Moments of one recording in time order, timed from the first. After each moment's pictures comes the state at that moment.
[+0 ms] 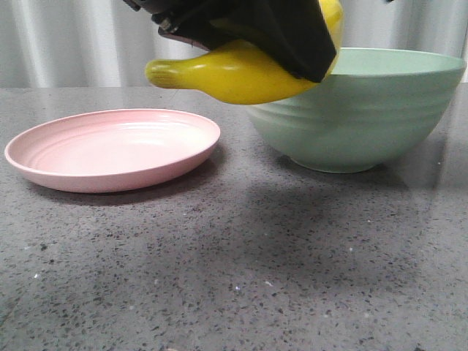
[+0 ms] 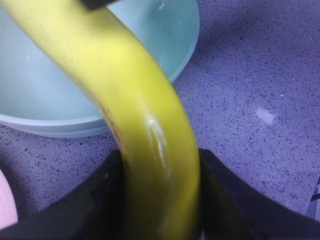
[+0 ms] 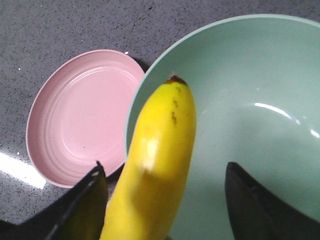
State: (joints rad) left arm -0.98 1.41 -1.09 -0.19 0.46 0.05; right arm 0.35 1.23 -1.14 0.32 0.70 0.08
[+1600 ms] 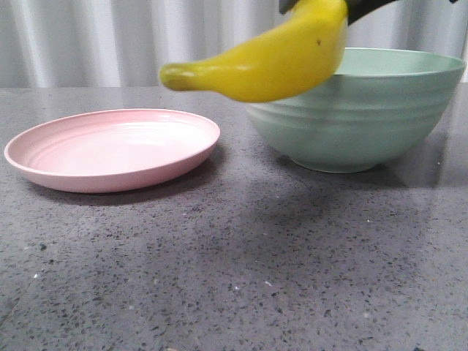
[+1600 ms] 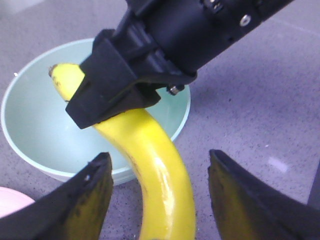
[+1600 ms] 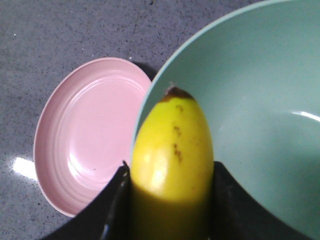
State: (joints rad) left arm -0.98 1.25 -1.10 -0.13 0.41 0.05; right arm 0.35 1.34 -1.16 0.42 0.61 0.09
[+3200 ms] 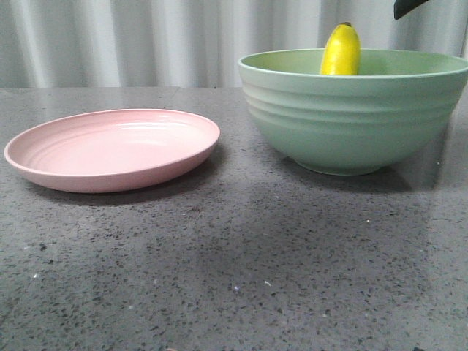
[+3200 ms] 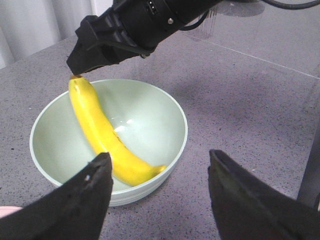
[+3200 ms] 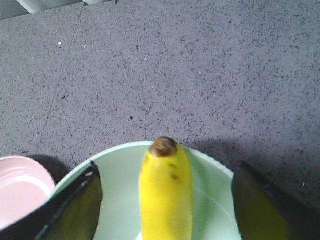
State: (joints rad) left arm -0.98 1.15 -1.10 -0.13 0.41 0.05; right arm 0.14 1.47 -1.30 0.26 0.57 0.09
